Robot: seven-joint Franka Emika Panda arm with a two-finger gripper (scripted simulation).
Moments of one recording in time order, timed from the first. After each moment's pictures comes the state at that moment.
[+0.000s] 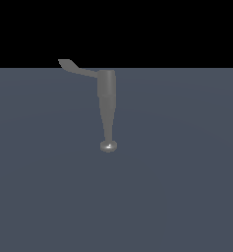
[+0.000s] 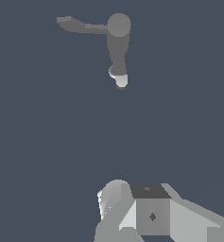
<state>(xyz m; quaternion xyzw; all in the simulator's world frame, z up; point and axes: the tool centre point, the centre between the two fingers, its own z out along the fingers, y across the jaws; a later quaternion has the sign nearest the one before) -0.259 0.014 0.488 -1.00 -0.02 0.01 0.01</state>
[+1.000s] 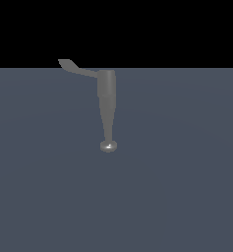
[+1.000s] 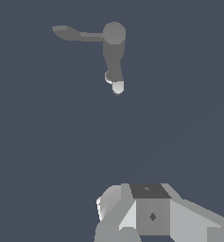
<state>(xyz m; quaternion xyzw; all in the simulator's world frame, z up) -0.250 0.017 0.486 -1.00 0.00 -0.01 -0.01</state>
